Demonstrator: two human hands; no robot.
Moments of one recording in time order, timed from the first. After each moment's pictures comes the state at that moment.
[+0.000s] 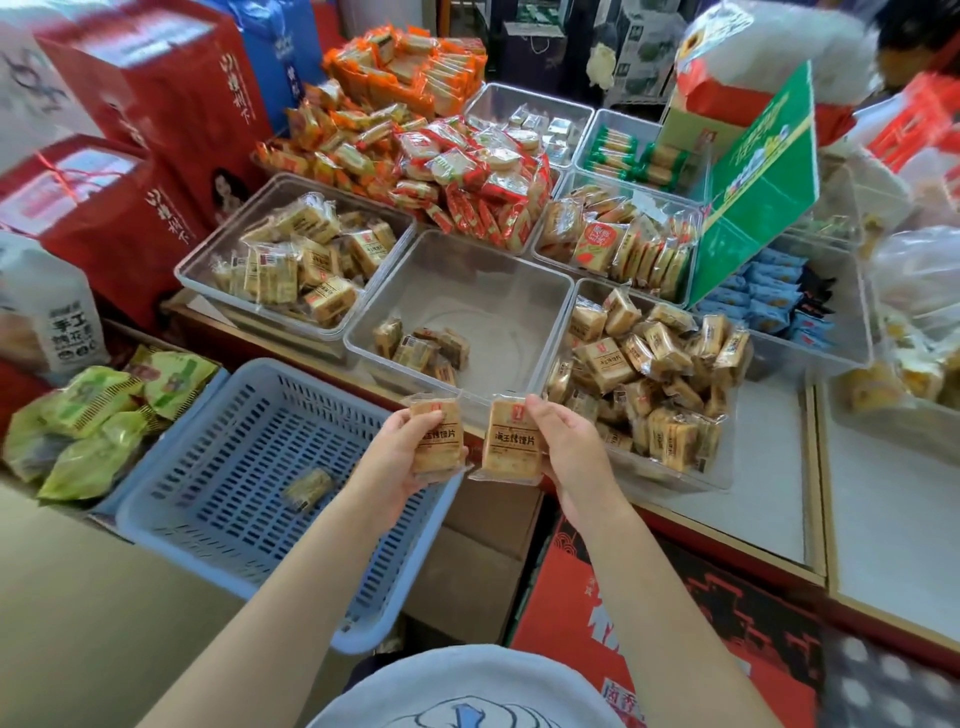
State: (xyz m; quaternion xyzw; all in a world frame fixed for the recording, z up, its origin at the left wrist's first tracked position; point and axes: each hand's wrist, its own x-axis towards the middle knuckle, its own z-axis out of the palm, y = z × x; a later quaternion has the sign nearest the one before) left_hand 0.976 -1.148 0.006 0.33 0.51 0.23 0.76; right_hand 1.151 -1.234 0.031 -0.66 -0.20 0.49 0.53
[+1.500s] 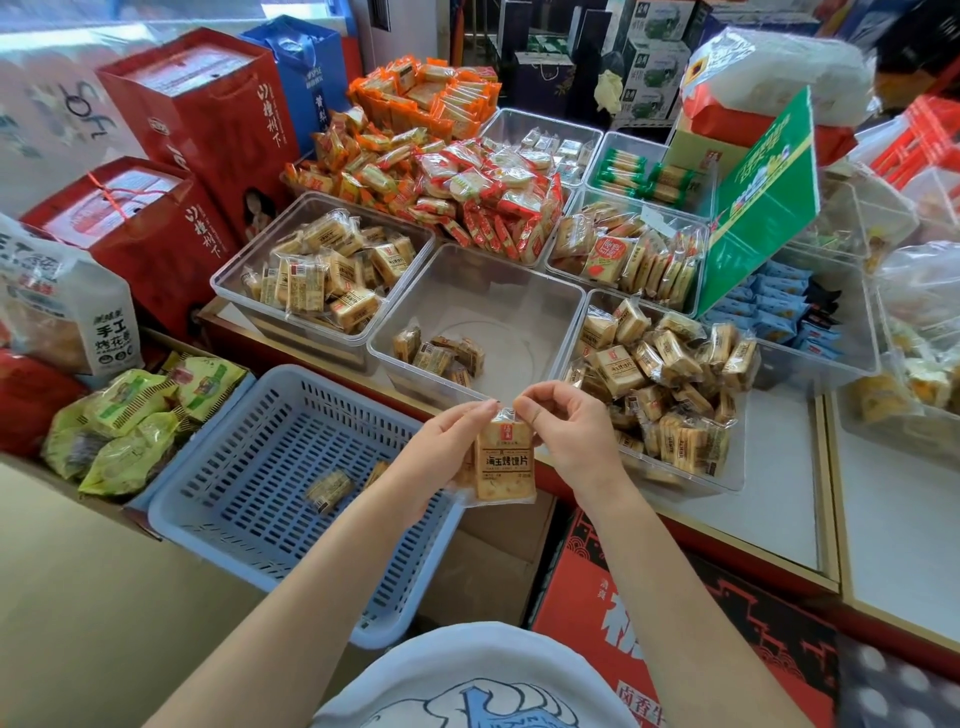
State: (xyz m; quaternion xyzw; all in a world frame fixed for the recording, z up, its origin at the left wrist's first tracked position) left_hand 0.981 -1.173 0.060 0.55 0.46 0.15 0.68; right_hand 1.131 -1.233 0.067 -0.68 -0.39 0.36 0.50
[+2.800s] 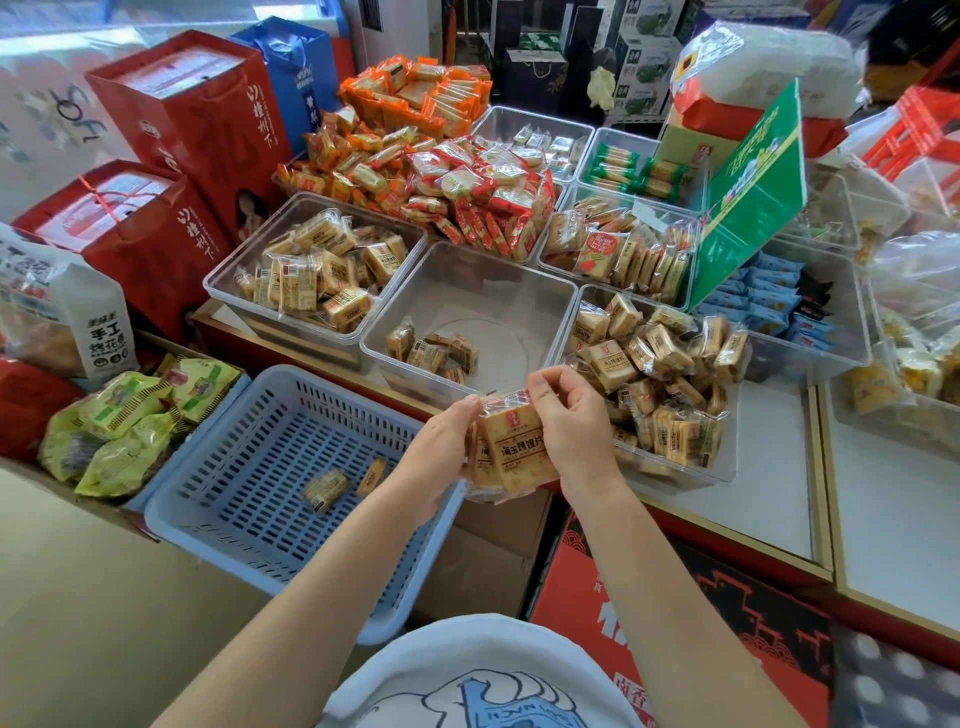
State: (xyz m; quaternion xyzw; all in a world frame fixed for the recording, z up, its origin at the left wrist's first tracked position) left_hand 0.997 -1.182 0.055 0.49 0.51 0.17 0.69; right_hand 1.126 -1.236 0.076 -0.71 -0.29 0.35 0.53
